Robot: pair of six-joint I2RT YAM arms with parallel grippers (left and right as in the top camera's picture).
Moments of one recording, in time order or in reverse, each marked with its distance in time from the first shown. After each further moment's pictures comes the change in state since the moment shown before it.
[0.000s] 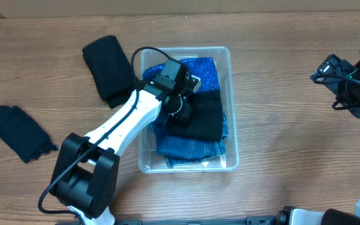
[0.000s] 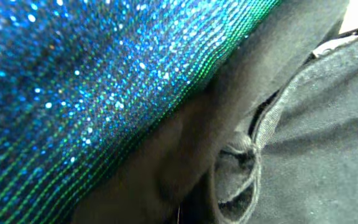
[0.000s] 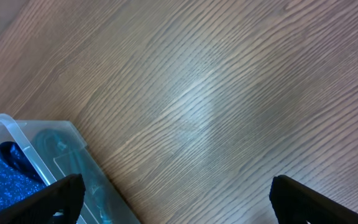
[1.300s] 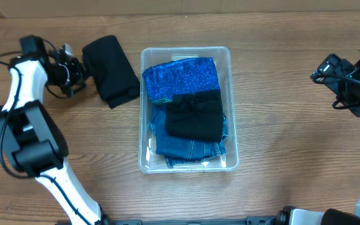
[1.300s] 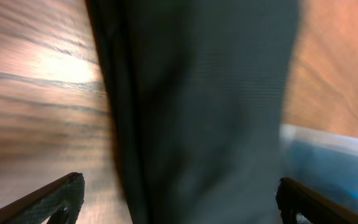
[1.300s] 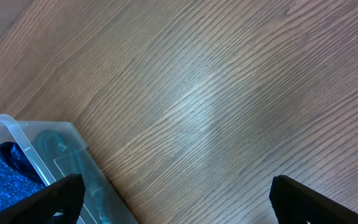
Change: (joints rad) left arm 0.843 0.374 0.376 -0.153 0.384 -0.100; right arm 0.000 0.000 0.000 0.010 0.000 -0.013
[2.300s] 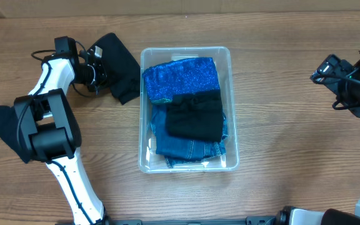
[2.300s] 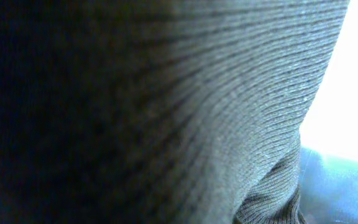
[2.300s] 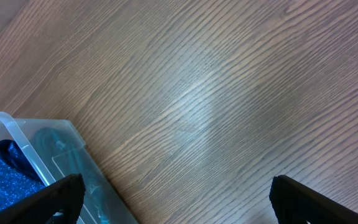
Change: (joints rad) left arm -0.137 0.100 0.006 0.098 0.052 -0.039; right arm 0.000 0.000 0.000 -0.006 0.000 -0.003
